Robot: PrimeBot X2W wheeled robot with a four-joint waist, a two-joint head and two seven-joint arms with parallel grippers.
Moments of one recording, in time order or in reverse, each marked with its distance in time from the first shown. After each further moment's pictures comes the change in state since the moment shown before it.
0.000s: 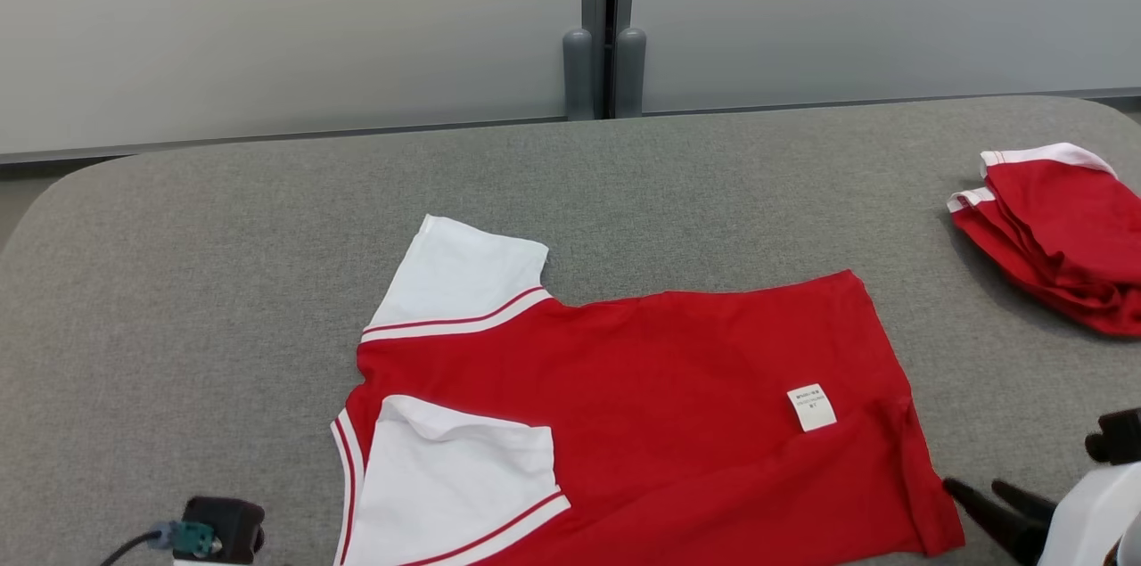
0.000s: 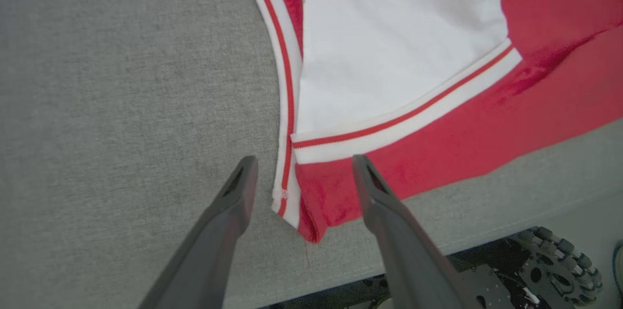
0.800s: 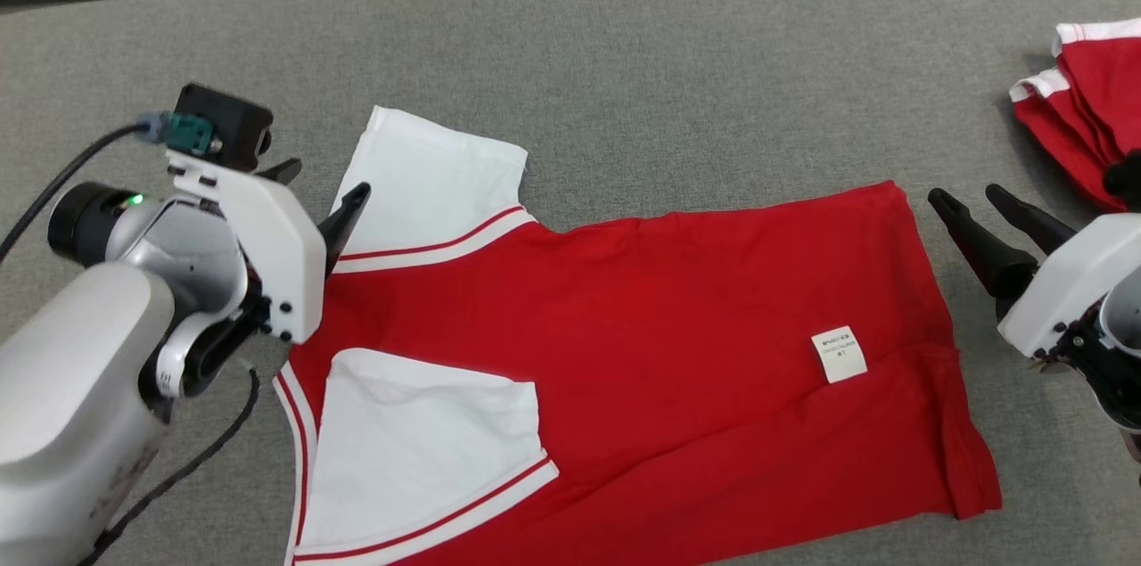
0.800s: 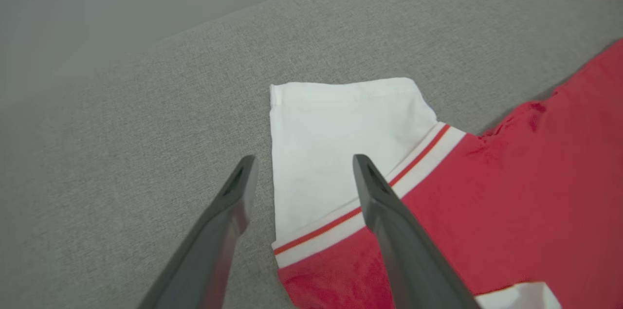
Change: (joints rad) left arm -0.735 -0.135 -0.008 0.332 0.159 -0.303 0.106; right arm -0.371 0.135 -0.169 -0.027 -0.253 0.001 -0.035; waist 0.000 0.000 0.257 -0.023
